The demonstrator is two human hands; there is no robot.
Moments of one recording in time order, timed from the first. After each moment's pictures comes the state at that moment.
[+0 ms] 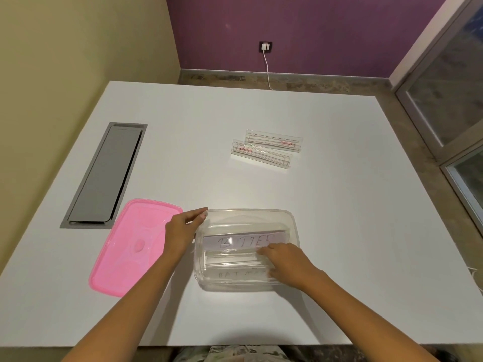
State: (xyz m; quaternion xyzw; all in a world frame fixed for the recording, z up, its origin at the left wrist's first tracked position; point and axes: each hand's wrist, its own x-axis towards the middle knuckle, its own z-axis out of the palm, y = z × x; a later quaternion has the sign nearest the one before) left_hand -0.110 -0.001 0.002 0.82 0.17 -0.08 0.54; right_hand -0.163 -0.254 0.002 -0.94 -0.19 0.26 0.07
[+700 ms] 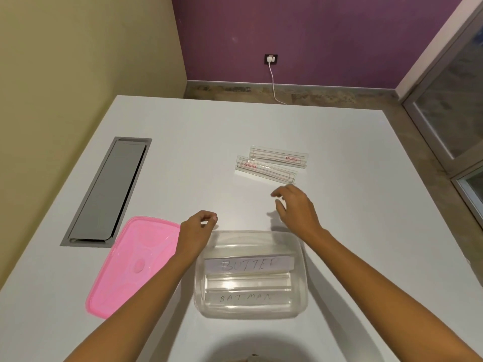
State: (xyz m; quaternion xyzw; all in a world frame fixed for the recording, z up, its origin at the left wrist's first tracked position) left_hand -0.064 -0.021 0.002 0.86 0.13 -0.08 0.49; right_hand -0.034 -0.268 0.036 -0.97 -0.06 -0.02 0.24
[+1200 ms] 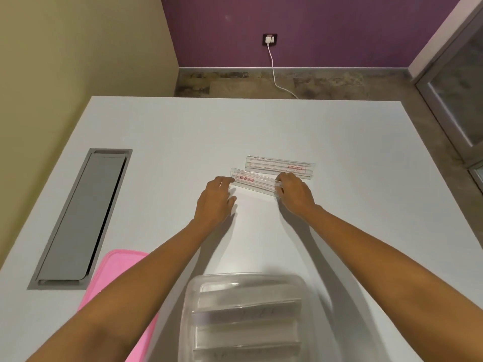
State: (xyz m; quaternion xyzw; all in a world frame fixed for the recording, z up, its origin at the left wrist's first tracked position) left_hand 0.097 -0.076 -0.019 0.97 -0.08 -0.05 0.21; right_hand 0.114 -0.295 -0.028 -0.98 0.00 0.09 0.19
